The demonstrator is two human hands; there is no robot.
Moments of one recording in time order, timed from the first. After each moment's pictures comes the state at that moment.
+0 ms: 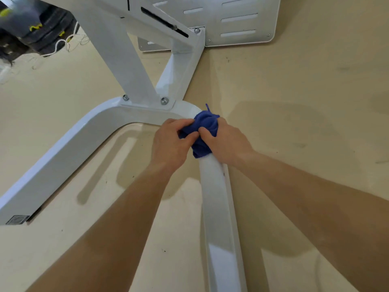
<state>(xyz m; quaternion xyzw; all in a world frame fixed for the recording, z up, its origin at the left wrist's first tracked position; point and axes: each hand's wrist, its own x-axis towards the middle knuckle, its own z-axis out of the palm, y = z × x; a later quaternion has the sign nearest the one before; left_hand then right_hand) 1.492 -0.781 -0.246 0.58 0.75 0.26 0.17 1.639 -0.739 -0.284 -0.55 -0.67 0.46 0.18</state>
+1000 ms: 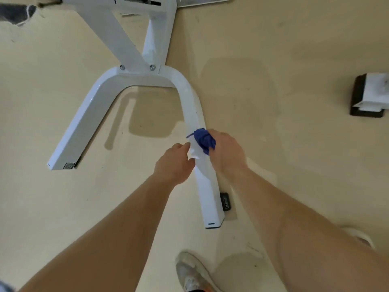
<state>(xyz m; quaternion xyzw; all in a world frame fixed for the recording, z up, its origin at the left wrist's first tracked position) 1.601 -0.977 -0.116 0.59 0.74 -0.19 0.26 1.749 -0.947 -0.165 -0.60 -0.59 0.52 0.12</state>
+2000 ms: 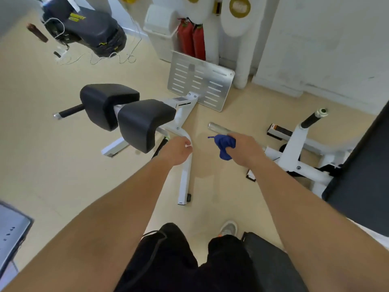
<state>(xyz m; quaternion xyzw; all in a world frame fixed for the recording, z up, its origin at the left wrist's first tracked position) 1.751 -0.955 0.530 0.50 0.79 -0.01 0.35 1.975 -0.883 0.527 -0.53 -0.74 0.42 0.02</state>
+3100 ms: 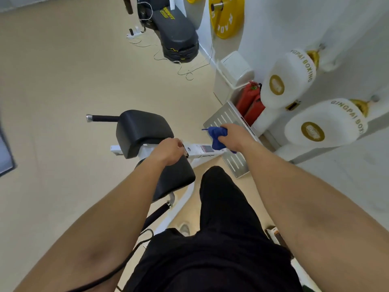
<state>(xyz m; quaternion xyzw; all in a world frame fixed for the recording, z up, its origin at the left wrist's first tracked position) 1.501 -0.751 0.589 0.28 0.90 0.14 0.31 1.615 -0.544 0.626 -0.29 -0.90 0.28 -0.17</state>
